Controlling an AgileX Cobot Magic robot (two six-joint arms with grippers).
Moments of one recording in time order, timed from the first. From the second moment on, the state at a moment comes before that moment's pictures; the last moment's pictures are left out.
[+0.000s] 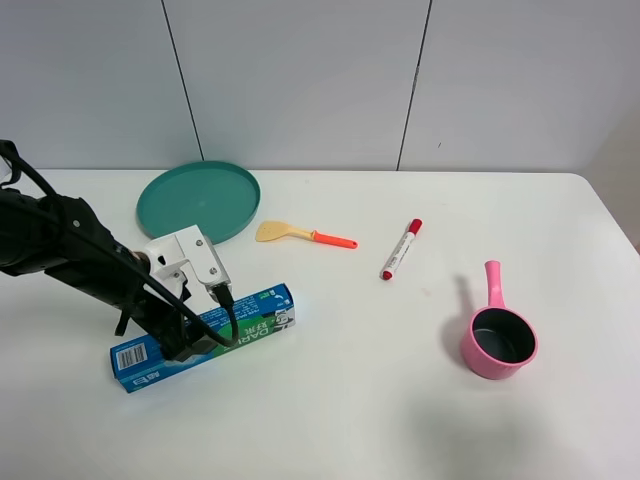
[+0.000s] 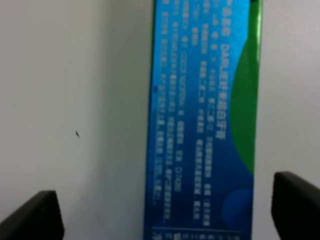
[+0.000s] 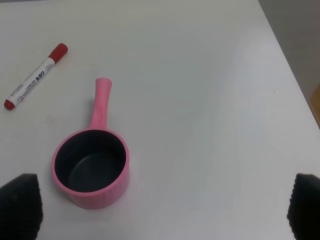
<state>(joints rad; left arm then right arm) -0.39 1.68 -0.68 -0.57 0.32 1.09 -0.07 0.00 -0.50 -0.02 1.06 -0.01</state>
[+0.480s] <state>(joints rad) -0.39 1.75 -0.68 -0.58 0.28 1.09 -0.07 0.00 -0.50 -0.02 1.06 -0.01</state>
